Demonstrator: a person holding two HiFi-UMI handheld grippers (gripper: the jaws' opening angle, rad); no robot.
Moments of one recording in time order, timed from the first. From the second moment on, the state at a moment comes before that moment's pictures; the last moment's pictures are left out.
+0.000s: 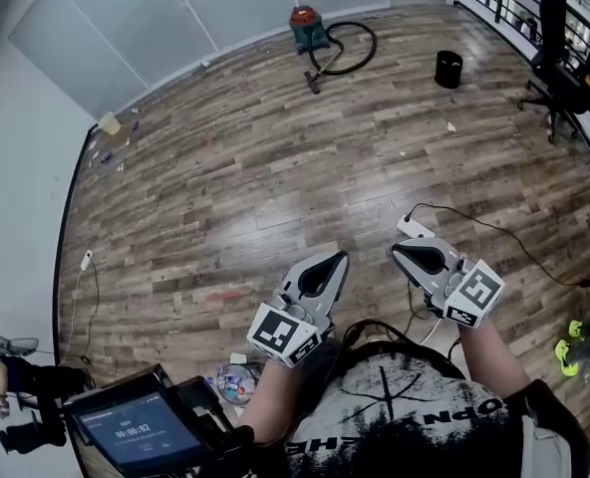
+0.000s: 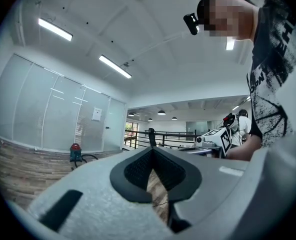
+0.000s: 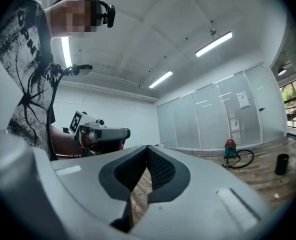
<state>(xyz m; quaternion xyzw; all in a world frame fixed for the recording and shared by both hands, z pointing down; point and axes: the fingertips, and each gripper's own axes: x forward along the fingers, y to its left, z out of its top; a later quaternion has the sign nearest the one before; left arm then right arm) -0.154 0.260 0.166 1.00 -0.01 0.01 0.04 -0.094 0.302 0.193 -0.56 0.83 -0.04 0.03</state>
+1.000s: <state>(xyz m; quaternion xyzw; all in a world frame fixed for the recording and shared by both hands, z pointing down) -0.131 0.034 0.185 1.00 0.09 0.02 0.04 -0.082 0.074 0.186 -0.62 0.79 -0.04 0.00</state>
